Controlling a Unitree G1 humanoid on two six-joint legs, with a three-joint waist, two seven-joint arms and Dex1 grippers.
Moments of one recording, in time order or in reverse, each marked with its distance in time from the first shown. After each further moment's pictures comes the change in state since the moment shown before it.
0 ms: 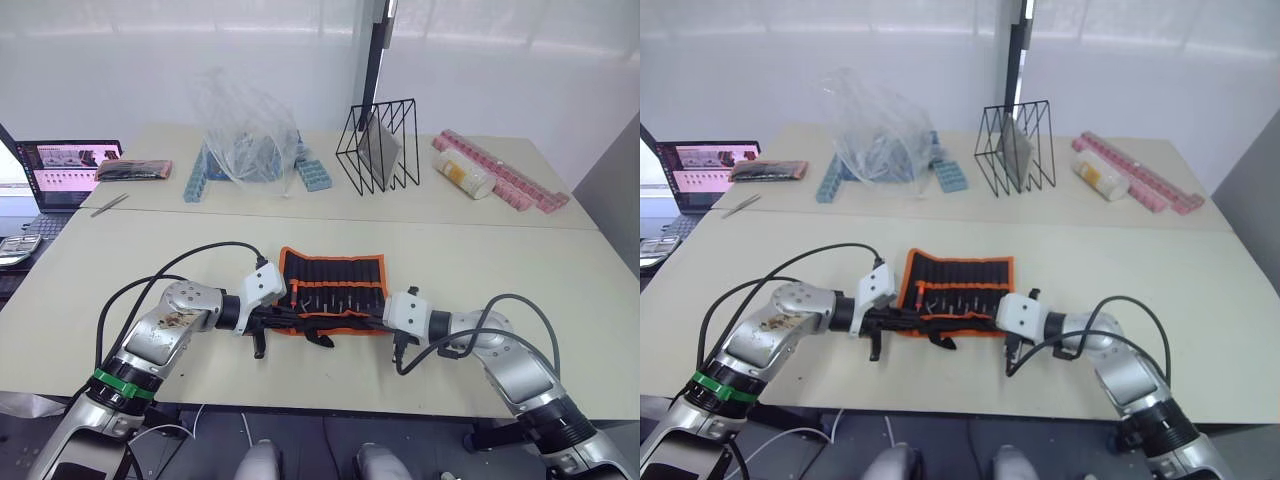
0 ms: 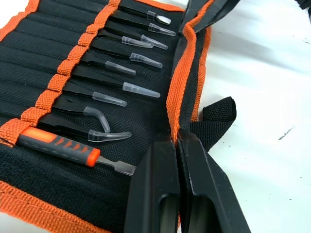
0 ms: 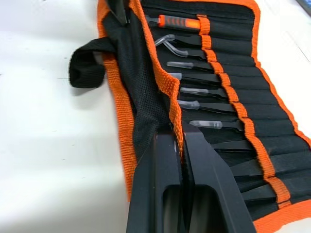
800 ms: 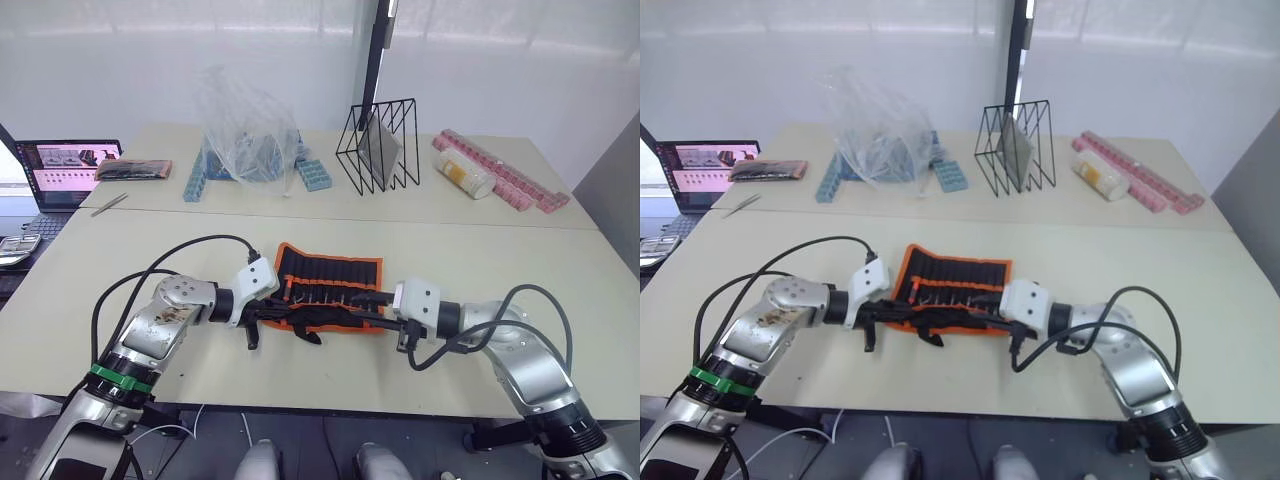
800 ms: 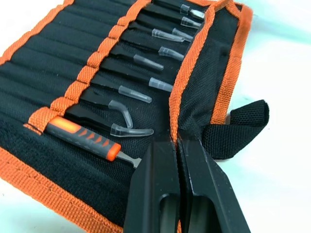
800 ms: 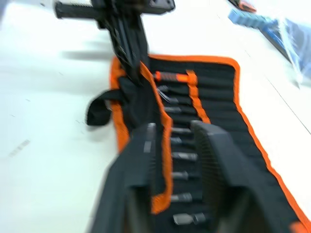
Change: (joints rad) left arm -0.024 -0.002 0.021 0.061 0.067 -0.043 0.000; right arm 0.015 0.029 -0.068 -0.183 0.127 0.106 0.077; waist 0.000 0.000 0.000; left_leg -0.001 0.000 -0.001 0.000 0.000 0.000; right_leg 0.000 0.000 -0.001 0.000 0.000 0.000
